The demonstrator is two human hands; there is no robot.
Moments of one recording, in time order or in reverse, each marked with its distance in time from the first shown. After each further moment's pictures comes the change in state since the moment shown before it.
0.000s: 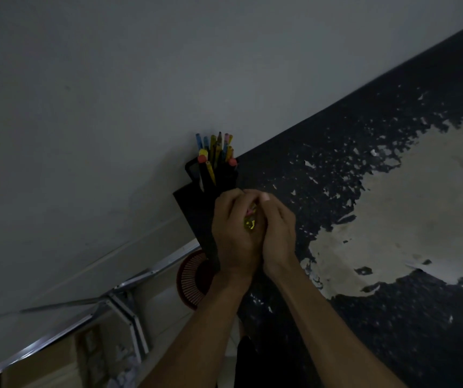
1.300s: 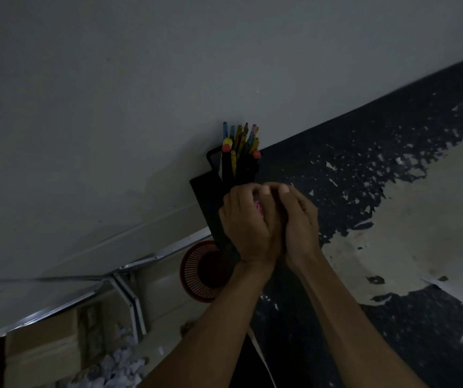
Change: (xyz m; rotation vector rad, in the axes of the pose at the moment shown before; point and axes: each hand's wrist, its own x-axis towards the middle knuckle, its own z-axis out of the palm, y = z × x) left_hand 0.002 0.005 0.010 0.117 0.132 -0.302; right_hand 0.010 -0.006 -0.007 -0.049 -0.093 0.080
